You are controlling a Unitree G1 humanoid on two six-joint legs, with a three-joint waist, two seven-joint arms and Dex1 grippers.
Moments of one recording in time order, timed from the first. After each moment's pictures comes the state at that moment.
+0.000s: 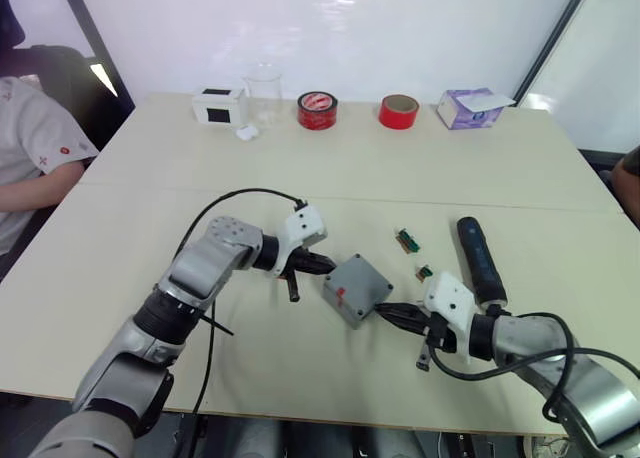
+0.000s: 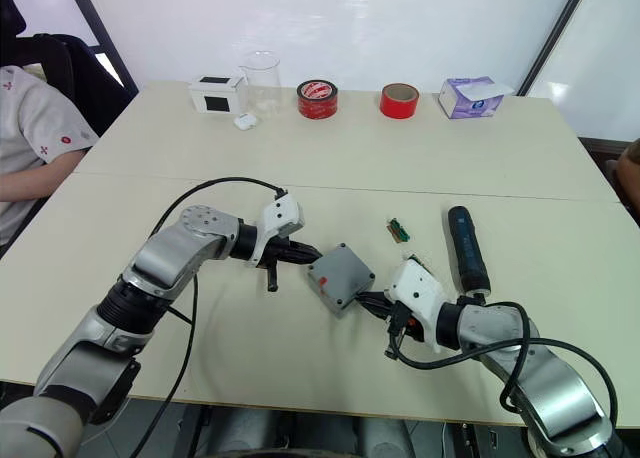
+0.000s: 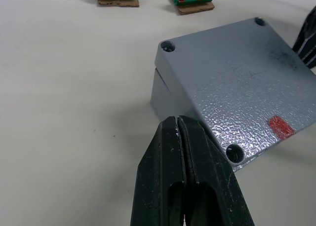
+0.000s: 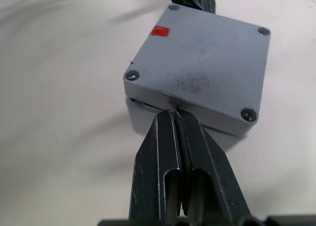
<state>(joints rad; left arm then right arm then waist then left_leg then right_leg) -0.68 0.47 -0.38 -0.03 -0.21 0.75 -1.06 0.09 -0.75 0.06 -0.68 0.37 0.61 0.73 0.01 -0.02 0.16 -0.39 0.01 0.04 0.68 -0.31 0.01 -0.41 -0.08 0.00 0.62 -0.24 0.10</state>
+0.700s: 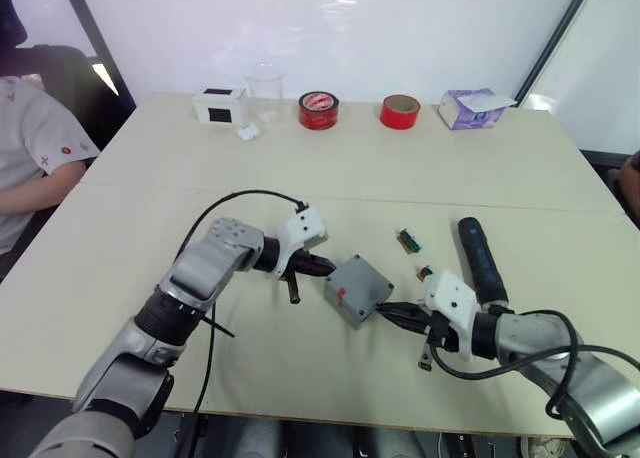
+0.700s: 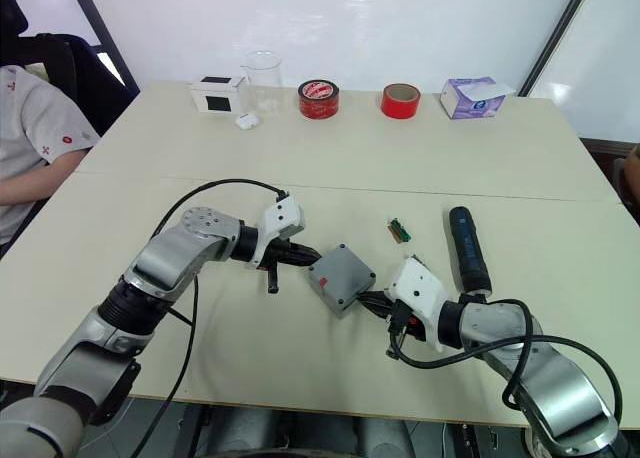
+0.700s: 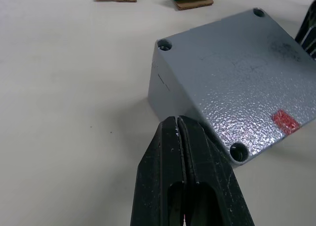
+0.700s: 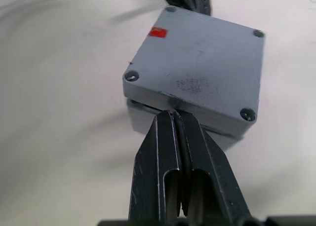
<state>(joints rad) -0.67 0.46 -0.39 -0.04 -0.21 0.76 -1.06 0.08 -0.76 0.03 -0.69 0.38 0.64 0.75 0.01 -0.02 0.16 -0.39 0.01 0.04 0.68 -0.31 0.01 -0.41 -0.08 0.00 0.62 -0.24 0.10</state>
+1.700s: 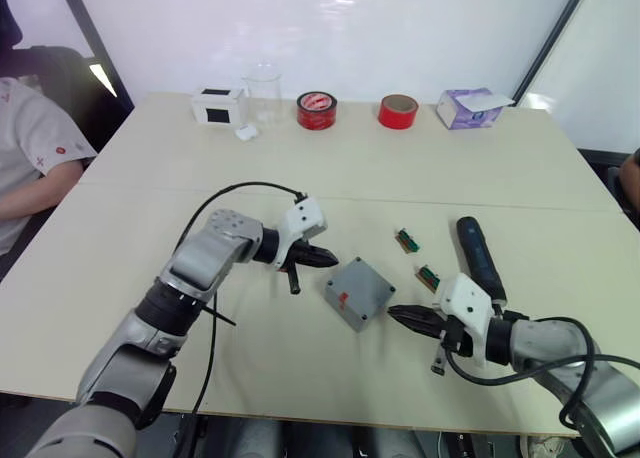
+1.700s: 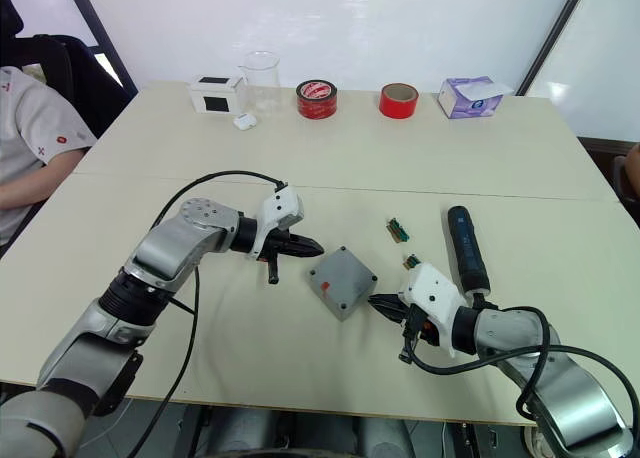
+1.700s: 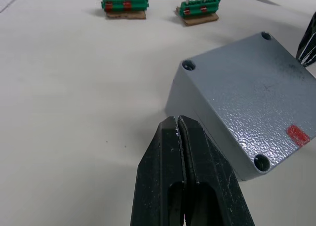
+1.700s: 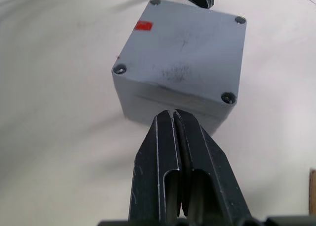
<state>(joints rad) -0.72 0.47 -0.37 0.04 -0.23 0.72 -1.07 0.16 -0.77 -0.04 -0.67 0.38 0.56 0.79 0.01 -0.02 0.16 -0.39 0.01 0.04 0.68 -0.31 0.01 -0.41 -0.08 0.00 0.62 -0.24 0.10</state>
